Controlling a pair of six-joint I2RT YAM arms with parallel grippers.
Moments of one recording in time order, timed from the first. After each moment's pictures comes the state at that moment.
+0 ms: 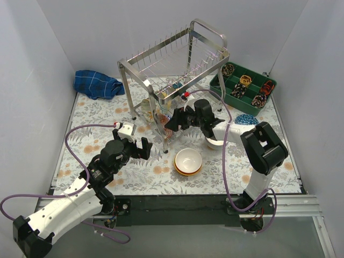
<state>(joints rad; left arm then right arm) -0.72 0.61 0.48 -0.16 -0.25 -0.24 0.61 1.79 0.98 0.42 -0.48 0.44</state>
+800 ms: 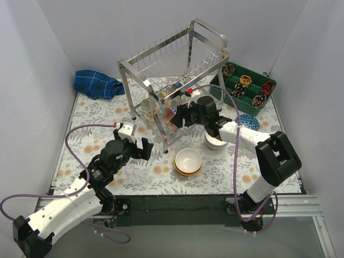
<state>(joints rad) -0.72 0.61 0.48 -0.16 -0.24 -0.24 0.63 1.63 1.00 0.22 -0.27 0.29</state>
